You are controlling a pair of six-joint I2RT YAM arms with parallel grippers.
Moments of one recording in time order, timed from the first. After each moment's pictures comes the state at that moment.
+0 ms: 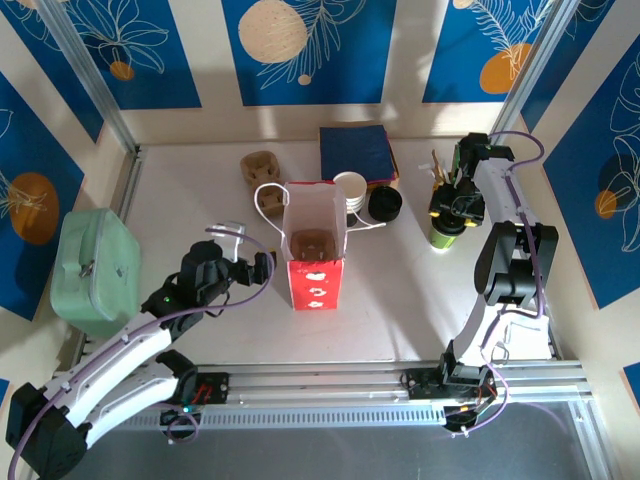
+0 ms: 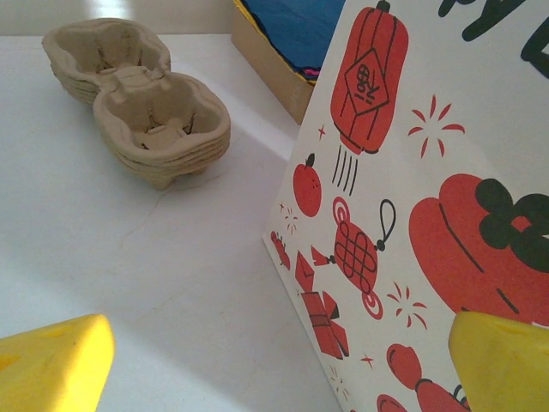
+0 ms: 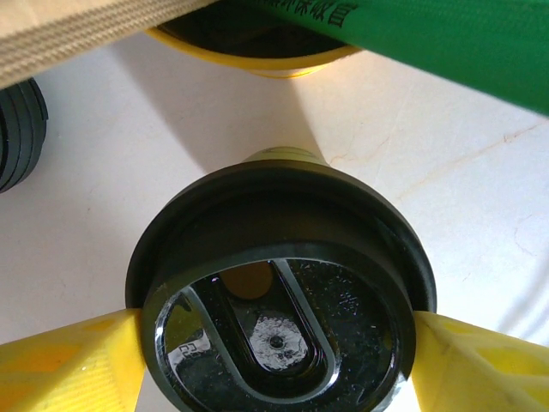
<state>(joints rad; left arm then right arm) -0.61 0.81 0.54 -0.16 -0.10 -0.28 -0.11 1.85 1.64 -1.23 0.00 0.22</state>
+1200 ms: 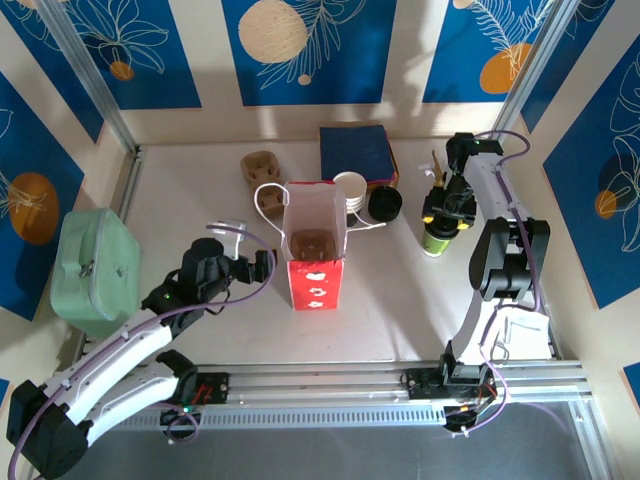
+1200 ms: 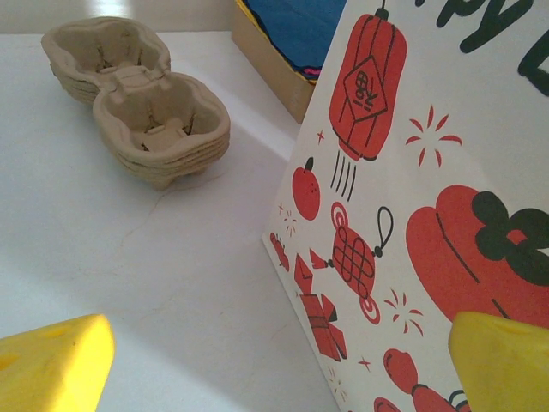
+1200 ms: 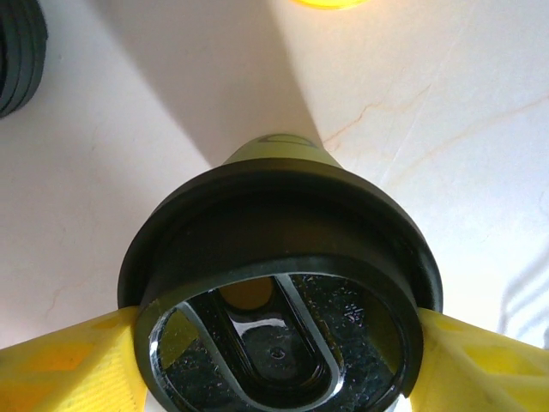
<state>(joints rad) -0.61 0.83 0.58 -0.18 -0.10 -0.28 -0.03 1.88 1.71 -1.37 0.00 0.21</state>
